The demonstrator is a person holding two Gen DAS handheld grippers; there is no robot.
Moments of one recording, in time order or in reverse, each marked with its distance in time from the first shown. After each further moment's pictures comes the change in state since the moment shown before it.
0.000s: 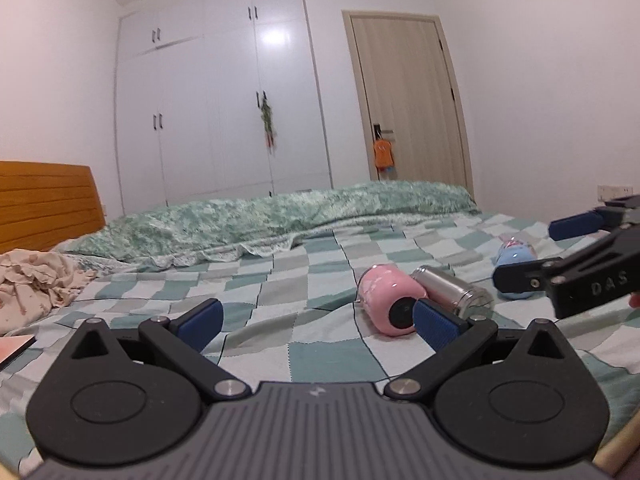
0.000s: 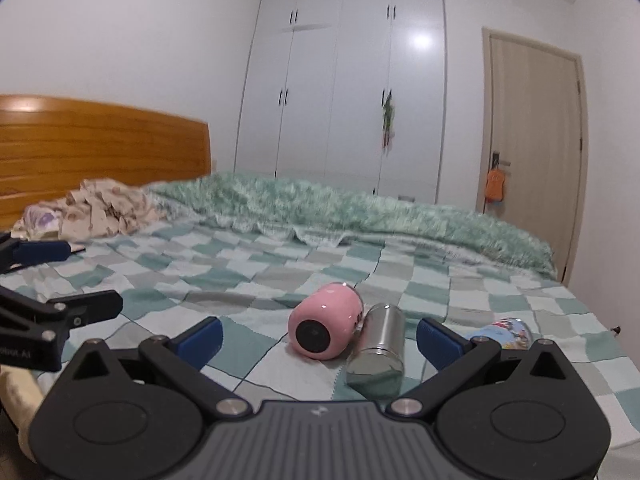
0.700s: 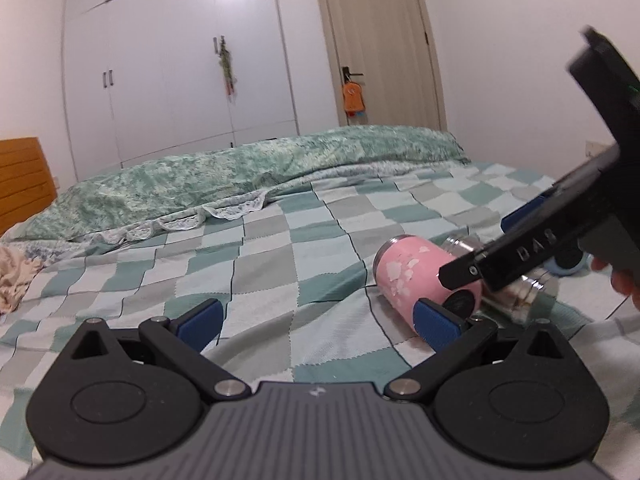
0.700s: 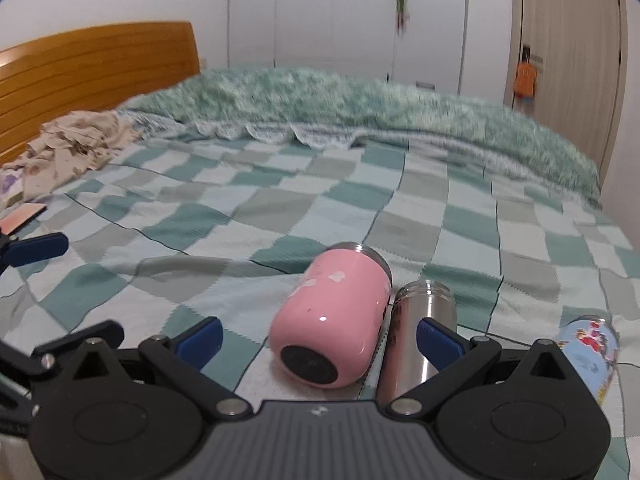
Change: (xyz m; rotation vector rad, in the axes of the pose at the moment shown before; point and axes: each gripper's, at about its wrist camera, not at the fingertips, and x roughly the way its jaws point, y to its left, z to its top) left arm 0.143 0.035 0.008 0.064 0.164 -0.121; right arm 0.204 -0.021 0.053 0.076 0.381 0.043
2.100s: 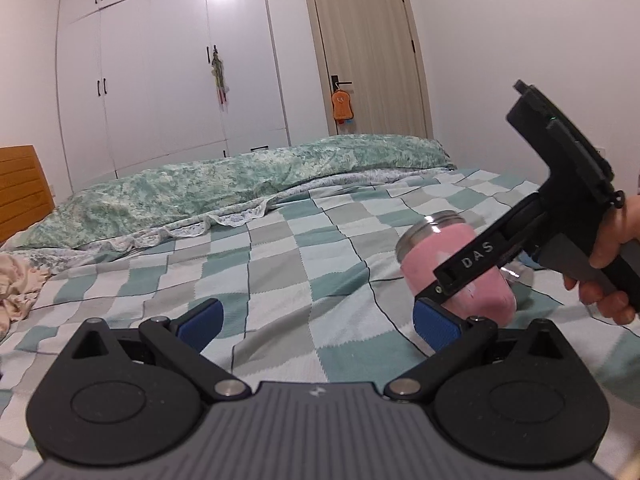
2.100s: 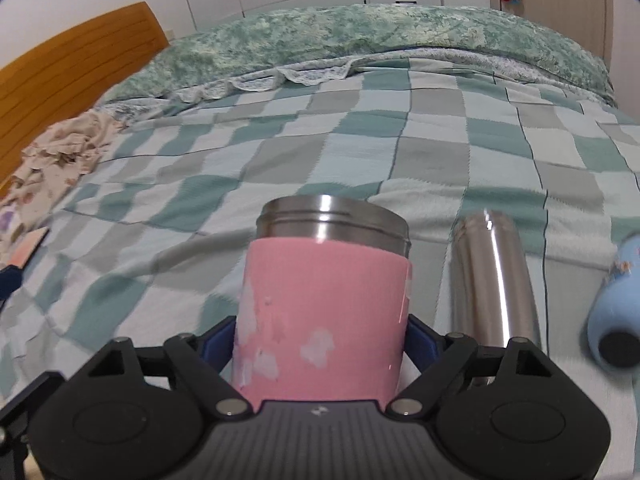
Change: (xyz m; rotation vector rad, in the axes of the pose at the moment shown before) left arm -0.076 0.029 0.001 0.014 -0.023 -0.030; right arm 0.004 0.028 -0.002 0.206 0.178 0.096
